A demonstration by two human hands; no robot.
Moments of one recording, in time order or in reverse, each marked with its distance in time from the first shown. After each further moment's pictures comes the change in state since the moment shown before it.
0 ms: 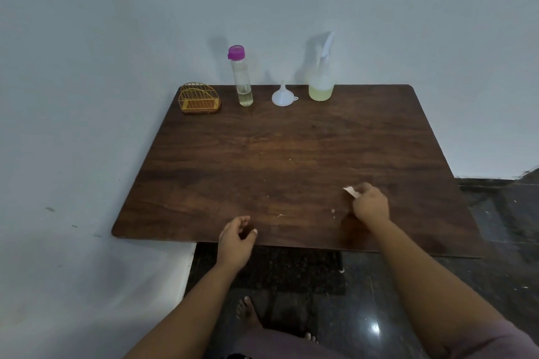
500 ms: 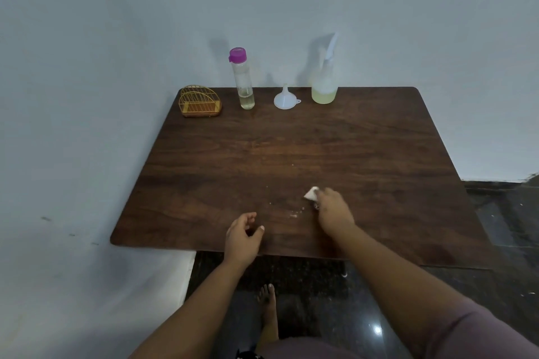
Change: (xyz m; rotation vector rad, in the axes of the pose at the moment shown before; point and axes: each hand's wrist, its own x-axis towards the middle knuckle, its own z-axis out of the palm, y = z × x) left_hand 0.023 0.016 0.009 -0.004 -0.003 -0.010; right_hand -0.010 -0.049 0.058 -0.304 -0.102 -0.486
